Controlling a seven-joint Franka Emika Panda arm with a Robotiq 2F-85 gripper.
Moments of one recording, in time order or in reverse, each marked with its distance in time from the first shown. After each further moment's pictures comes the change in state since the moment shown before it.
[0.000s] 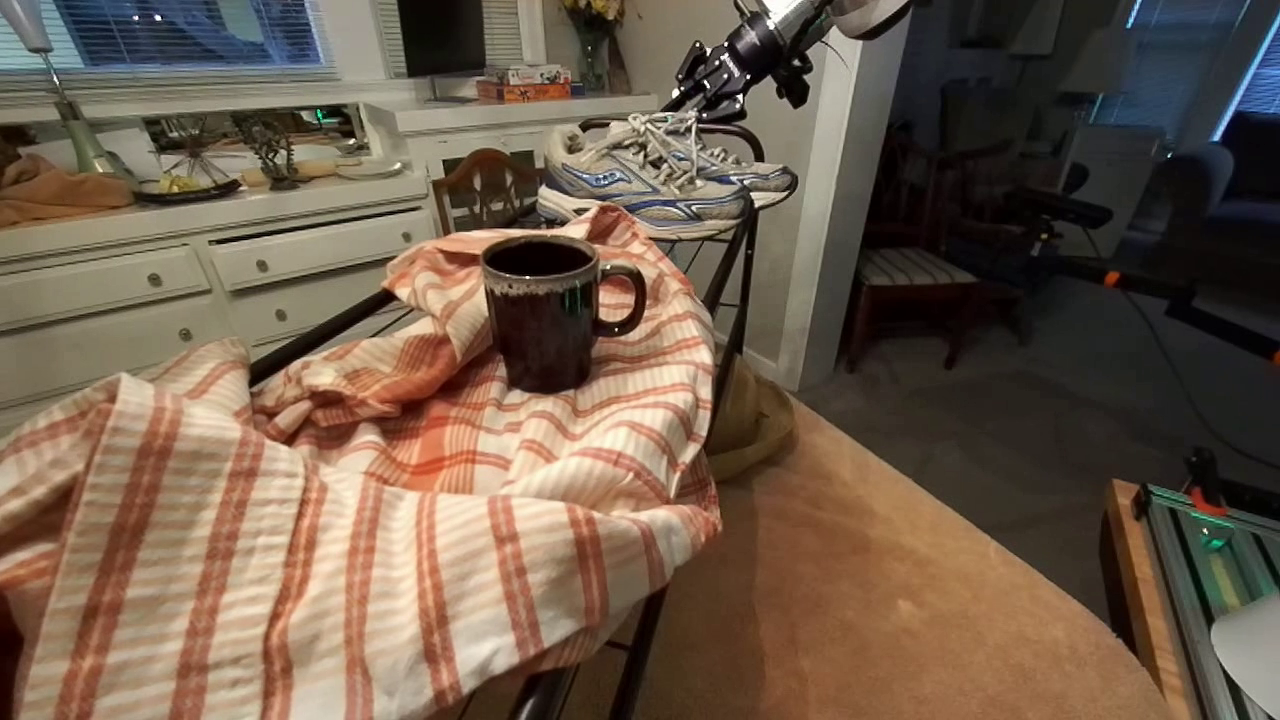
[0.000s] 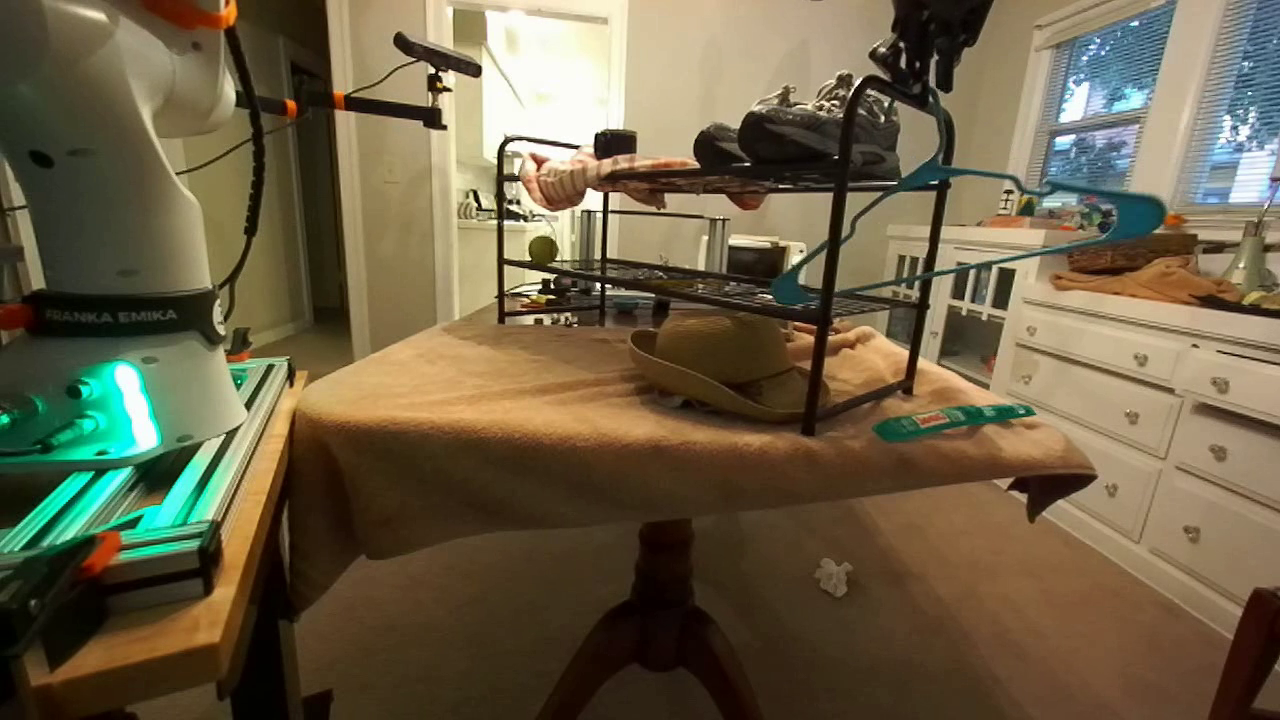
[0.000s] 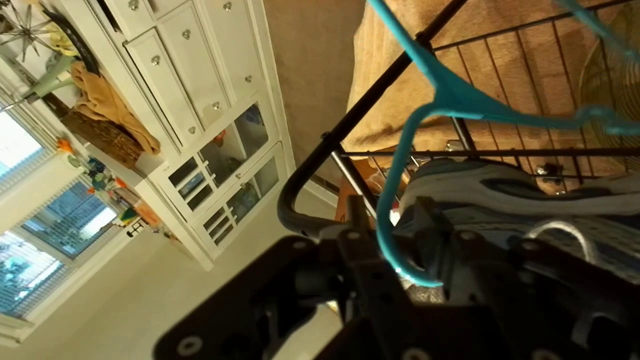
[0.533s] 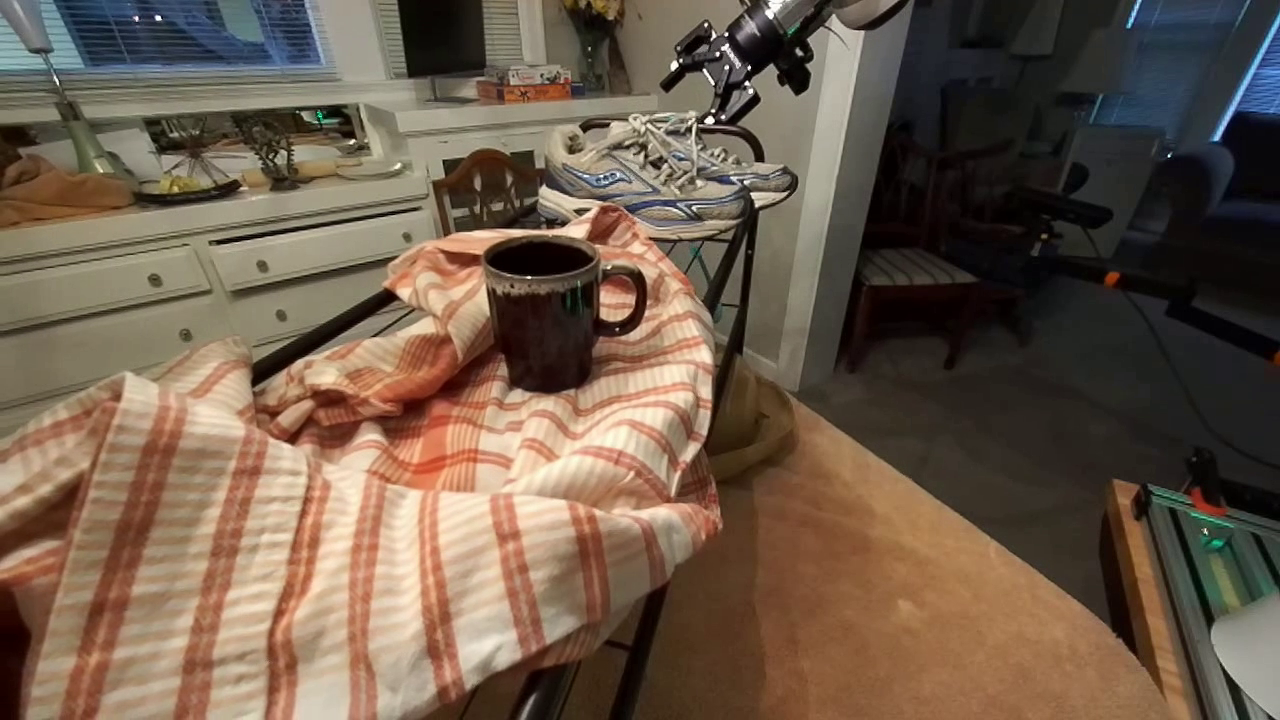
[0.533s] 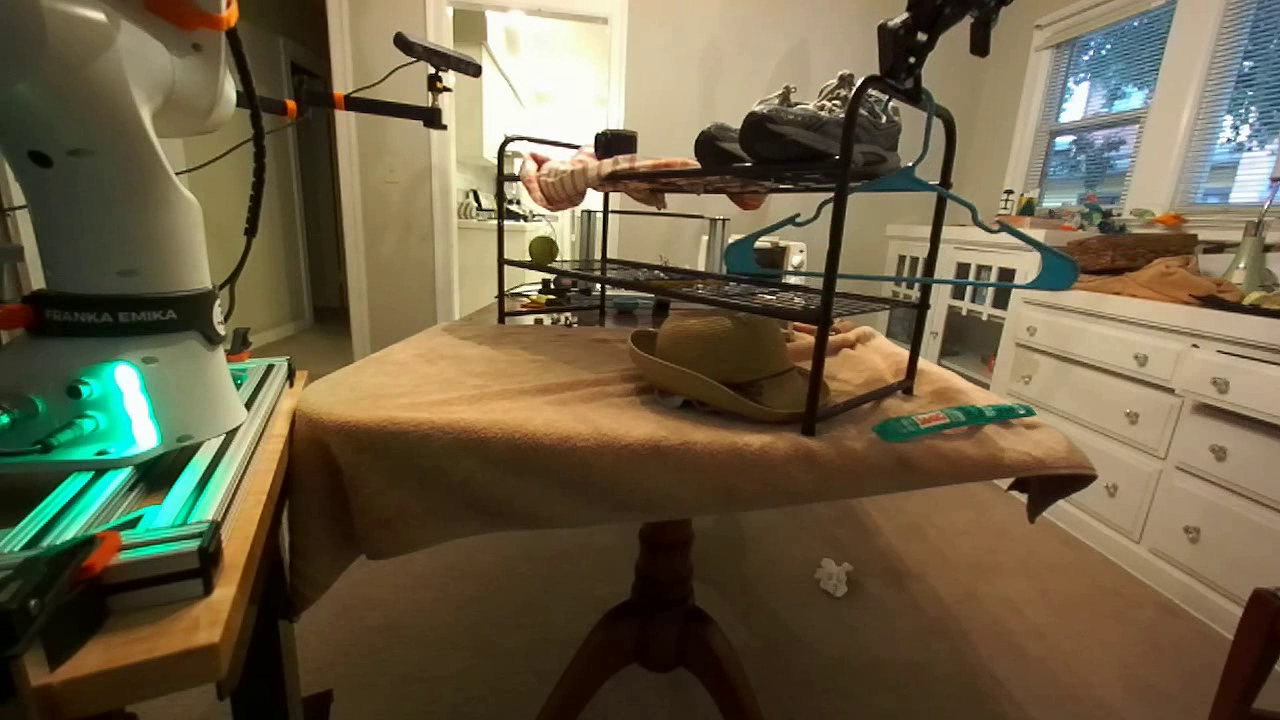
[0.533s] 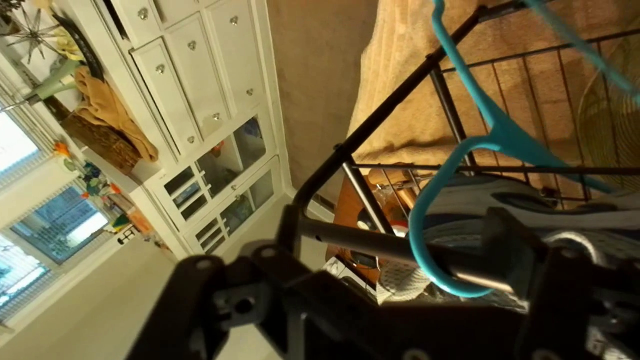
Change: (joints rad) arm -0.007 0.014 0.000 0.047 -0.071 0.002 0.011
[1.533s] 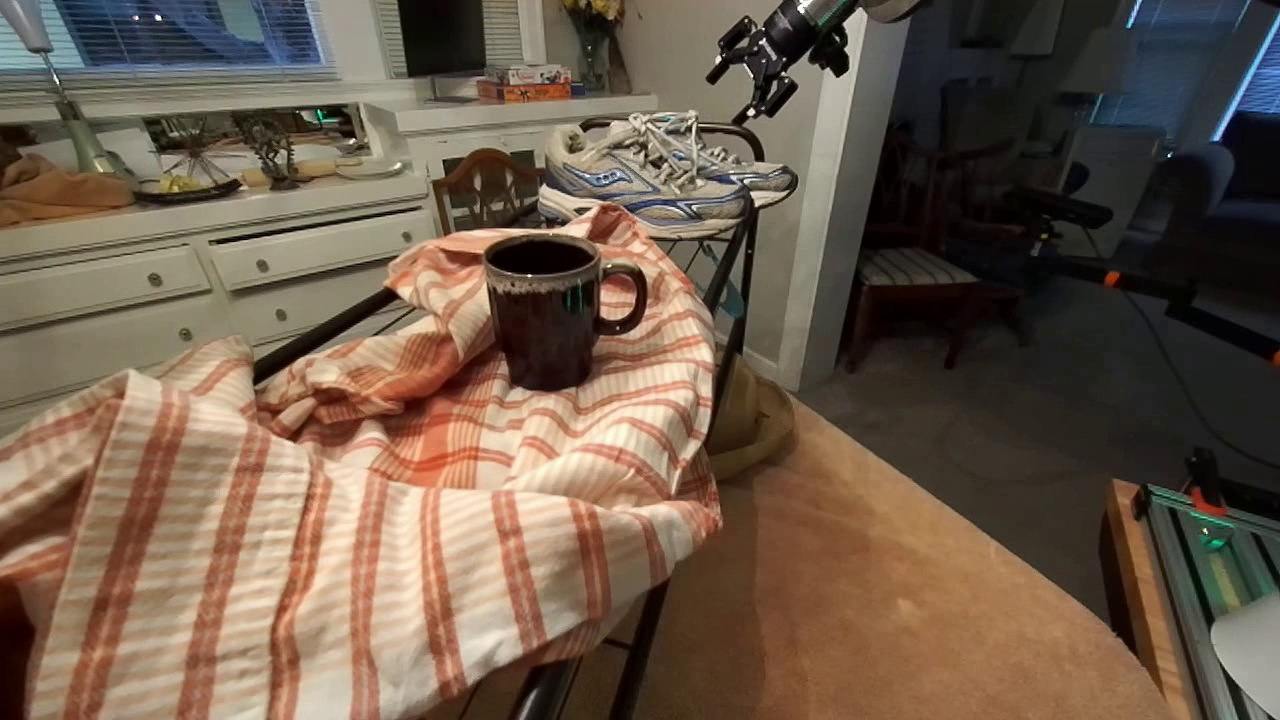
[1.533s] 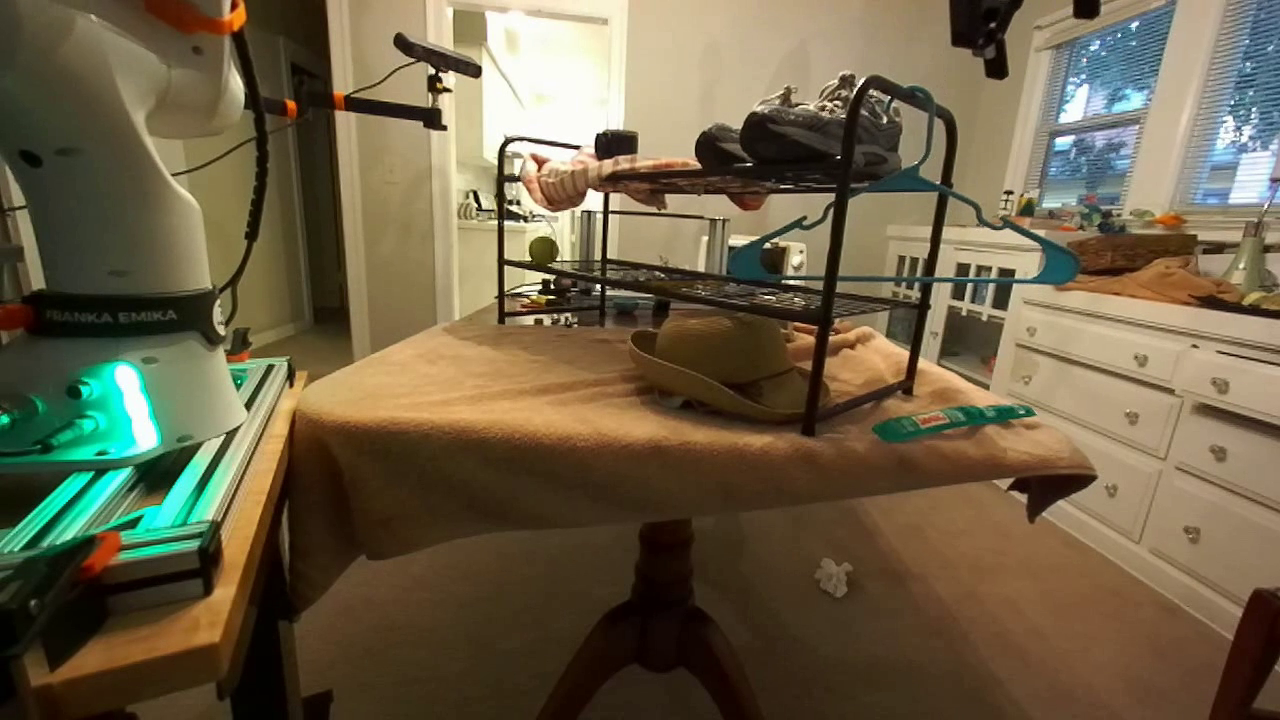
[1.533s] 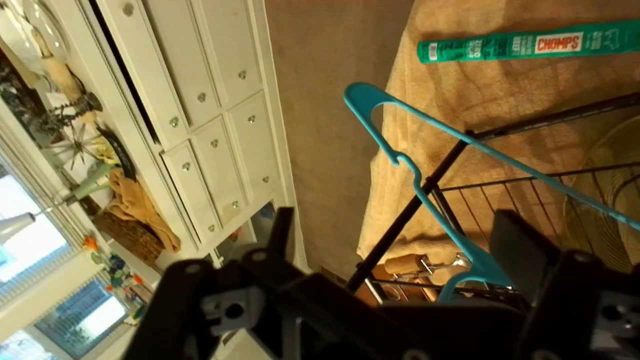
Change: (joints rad) arm -0.097 0.056 -0.023 0.106 -0.167 0.009 0.126
